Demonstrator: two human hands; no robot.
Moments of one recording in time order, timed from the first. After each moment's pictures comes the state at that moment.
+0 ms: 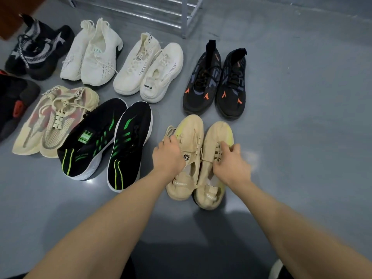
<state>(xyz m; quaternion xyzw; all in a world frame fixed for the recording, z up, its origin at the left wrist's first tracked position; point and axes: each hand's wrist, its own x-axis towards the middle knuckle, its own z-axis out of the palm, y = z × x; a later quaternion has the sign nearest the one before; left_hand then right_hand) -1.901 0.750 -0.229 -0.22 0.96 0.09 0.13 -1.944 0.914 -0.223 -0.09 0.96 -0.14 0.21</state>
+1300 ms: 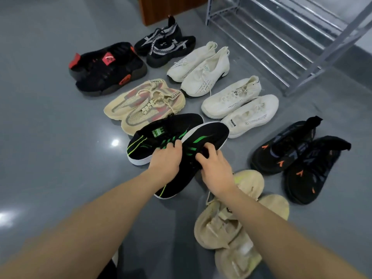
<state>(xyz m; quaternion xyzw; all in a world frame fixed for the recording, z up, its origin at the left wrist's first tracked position) -1.849 0.621 -0.187 -0.39 0.91 0.06 0.13 -1.959 0.725 -0.211 -0.58 0.80 -0.10 0.09</state>
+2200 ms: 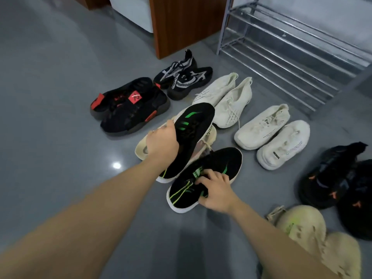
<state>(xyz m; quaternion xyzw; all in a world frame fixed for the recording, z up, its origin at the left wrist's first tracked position) -1.815 0.427 -0.155 -0.46 0.89 0.07 -0.02 -1.904 0.594 -0.241 -0.54 0.79 -0.08 0.27</state>
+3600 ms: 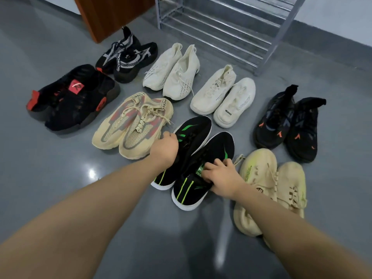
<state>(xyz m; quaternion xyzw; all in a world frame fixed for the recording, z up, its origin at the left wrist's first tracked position) -1.850 0.521 -0.214 -0.25 0.95 0.06 0.17 -1.908 0.710 -0.225 -0.55 0.81 0.06 0.18</state>
